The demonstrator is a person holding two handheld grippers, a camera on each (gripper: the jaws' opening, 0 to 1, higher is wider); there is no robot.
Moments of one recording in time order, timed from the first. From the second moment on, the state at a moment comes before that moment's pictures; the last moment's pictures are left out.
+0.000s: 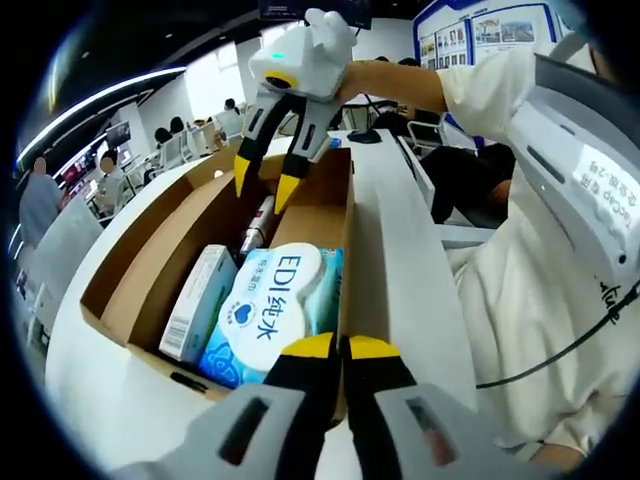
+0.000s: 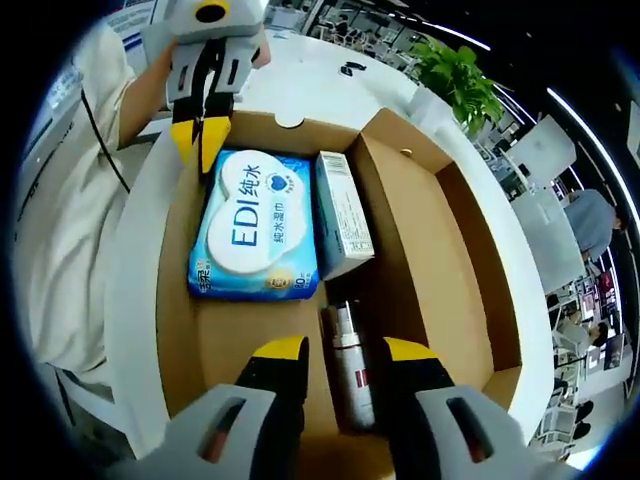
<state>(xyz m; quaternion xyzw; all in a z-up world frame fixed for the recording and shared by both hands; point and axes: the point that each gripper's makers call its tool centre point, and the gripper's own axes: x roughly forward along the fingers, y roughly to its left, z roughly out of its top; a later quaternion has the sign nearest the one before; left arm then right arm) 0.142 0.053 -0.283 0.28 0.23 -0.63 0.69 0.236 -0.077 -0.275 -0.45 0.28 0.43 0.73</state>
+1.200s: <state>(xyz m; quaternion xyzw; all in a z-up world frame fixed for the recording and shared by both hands) 0.142 0.052 -0.283 0.28 0.23 -0.63 0.69 0.260 -0.071 -0.332 -0.50 0.37 0.41 0.67</state>
